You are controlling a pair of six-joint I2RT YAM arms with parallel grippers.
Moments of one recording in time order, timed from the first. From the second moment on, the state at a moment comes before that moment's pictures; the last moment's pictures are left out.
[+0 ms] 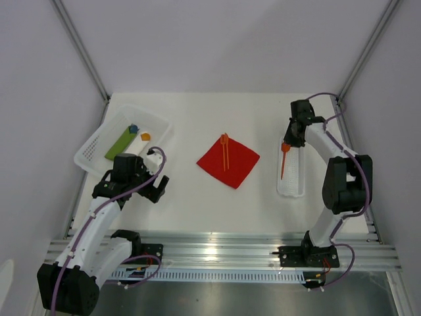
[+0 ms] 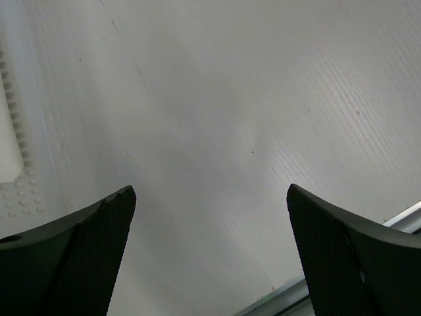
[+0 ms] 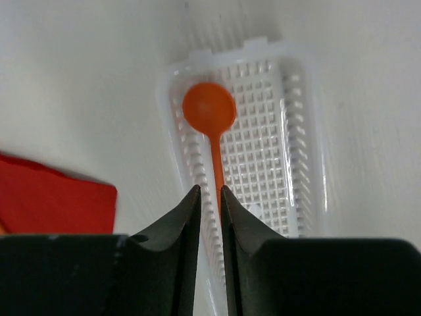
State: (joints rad) left arm -0.15 0.85 0.64 -0.65 0.27 0.41; right arm 0.12 1.75 1.40 -0.60 0.19 0.43
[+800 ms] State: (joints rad) left arm -0.15 0.87 0.63 -0.65 0.25 0.41; right arm 0.12 1.91 1.28 -0.52 0.13 0.41
